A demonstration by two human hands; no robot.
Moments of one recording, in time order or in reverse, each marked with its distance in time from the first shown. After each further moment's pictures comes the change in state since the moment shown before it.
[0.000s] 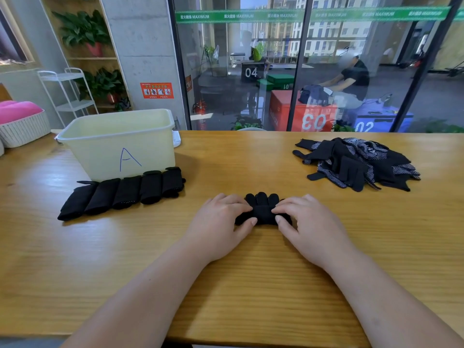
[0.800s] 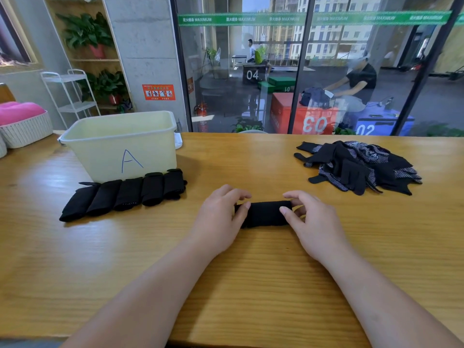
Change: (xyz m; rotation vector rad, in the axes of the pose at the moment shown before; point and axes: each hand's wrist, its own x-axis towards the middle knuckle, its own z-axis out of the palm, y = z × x) left_hand 0.008 0.005 -0.004 -0.249 0.122 -0.172; right_hand 0.008 0.002 0.006 0.387 0.098 0.265
